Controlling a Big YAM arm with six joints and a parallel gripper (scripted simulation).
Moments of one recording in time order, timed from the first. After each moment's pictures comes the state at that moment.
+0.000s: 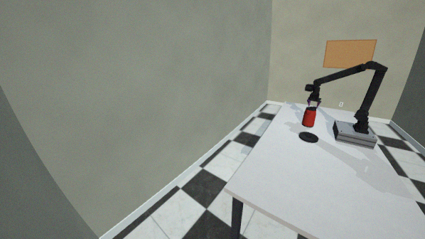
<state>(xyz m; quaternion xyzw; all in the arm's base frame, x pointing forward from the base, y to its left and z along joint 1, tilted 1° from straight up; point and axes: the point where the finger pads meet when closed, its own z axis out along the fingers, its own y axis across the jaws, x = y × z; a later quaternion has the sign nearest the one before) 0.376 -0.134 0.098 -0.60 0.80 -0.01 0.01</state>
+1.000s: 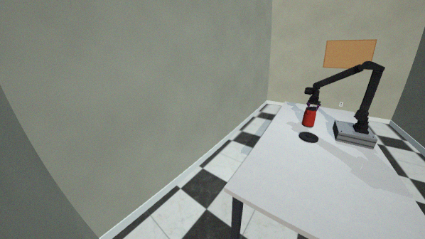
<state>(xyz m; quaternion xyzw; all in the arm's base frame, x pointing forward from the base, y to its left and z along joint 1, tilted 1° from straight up) 0.374 -0.133 0.067 -0.60 0.80 0.00 0.01</state>
